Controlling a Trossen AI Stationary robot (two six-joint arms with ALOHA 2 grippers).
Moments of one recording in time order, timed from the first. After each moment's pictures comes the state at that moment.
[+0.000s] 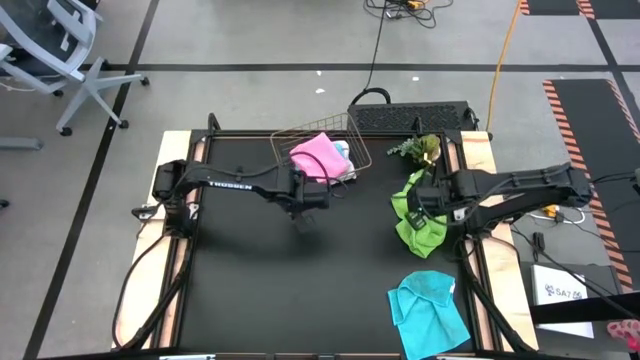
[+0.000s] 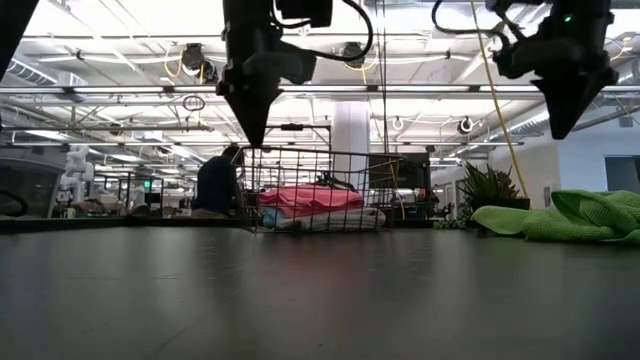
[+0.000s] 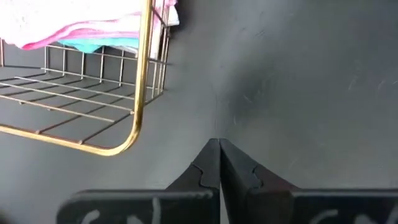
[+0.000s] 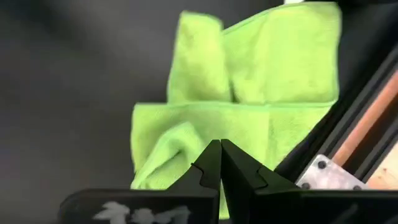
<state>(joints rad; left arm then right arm) 0.02 1.87 1.61 -1.20 -0.22 -0.46 0.01 1.08 0.91 -1.33 0.22 0.97</state>
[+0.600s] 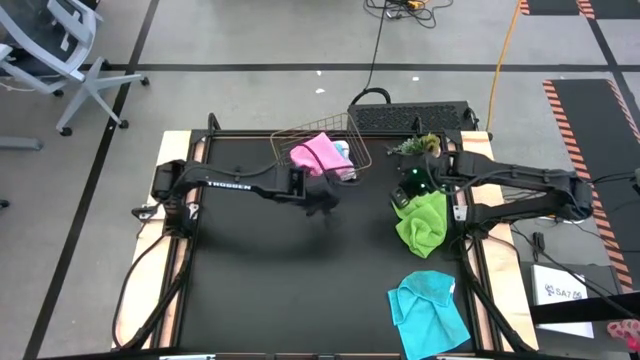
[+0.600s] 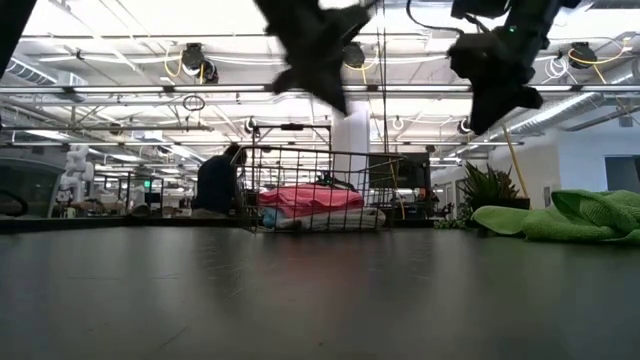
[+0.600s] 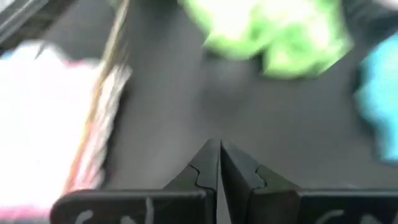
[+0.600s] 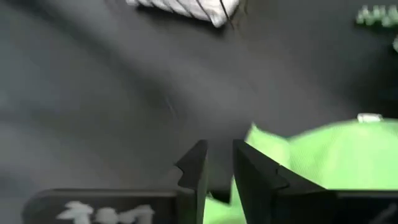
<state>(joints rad) 0.02 1.87 1.61 -0.62 -0.19 -0.41 -0.29 1.07 0.90 -0.89 0.04 0.60</state>
